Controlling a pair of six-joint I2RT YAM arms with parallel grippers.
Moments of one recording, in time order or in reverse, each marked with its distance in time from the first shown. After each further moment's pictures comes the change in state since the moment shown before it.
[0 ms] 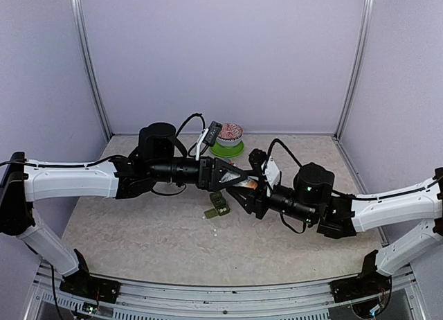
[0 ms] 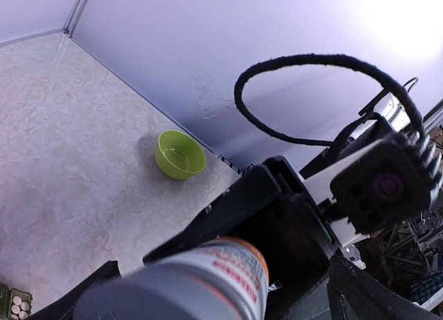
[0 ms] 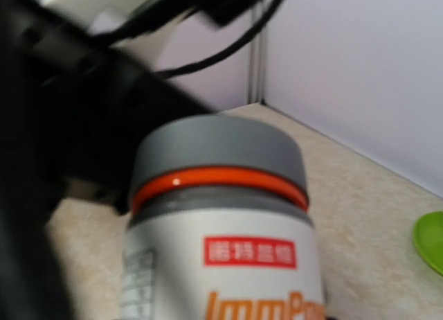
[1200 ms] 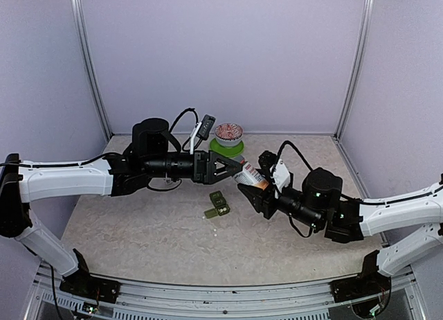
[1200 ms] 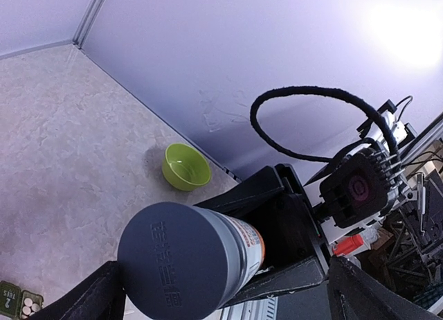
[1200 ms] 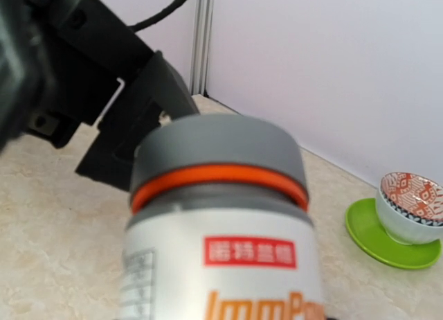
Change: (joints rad) left arm 0.026 -0.035 -0.002 -0.006 -0.015 -0.013; right arm 0.019 -0.068 -0.061 -0.015 0.168 -0.070
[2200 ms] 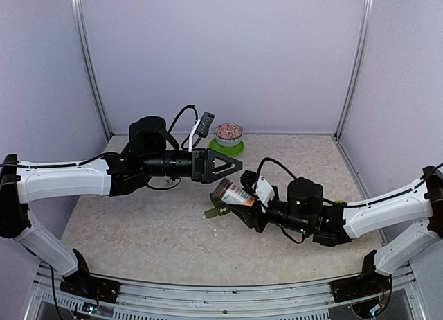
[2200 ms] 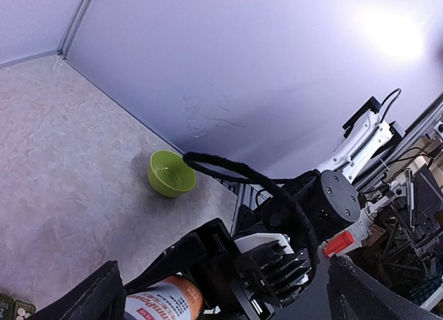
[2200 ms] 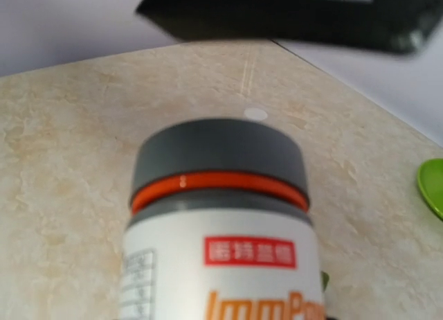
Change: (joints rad) left arm 0.001 -0.009 0.000 0.034 0.032 -0.007; right arm 0.002 0.165 0.007 0.023 -0.135 -0.001
